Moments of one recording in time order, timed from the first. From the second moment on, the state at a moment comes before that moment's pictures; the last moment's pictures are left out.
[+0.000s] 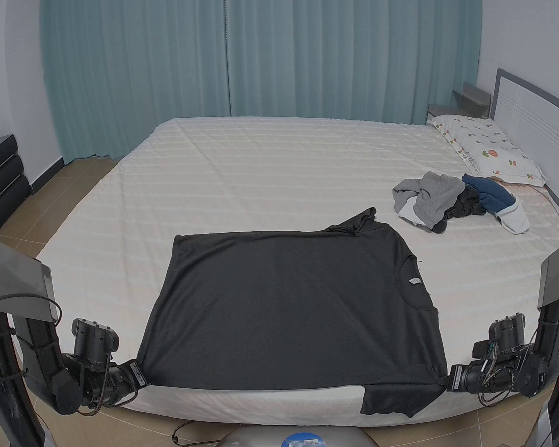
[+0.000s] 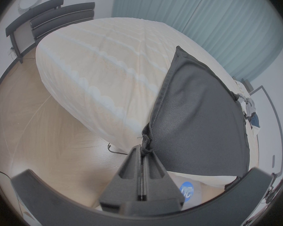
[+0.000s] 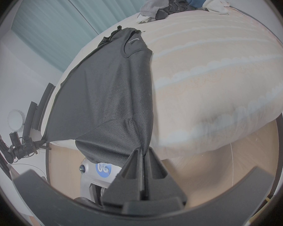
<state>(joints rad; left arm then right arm) -0.15 2.12 -0.08 -1.08 0.07 -0.67 0.07 2.18 -0.02 -1.20 0.21 0.35</state>
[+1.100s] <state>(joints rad) -0.15 1.97 -0.02 -0.84 0.07 -0.47 0.07 1.90 -0.02 -0.72 0.20 0.07</state>
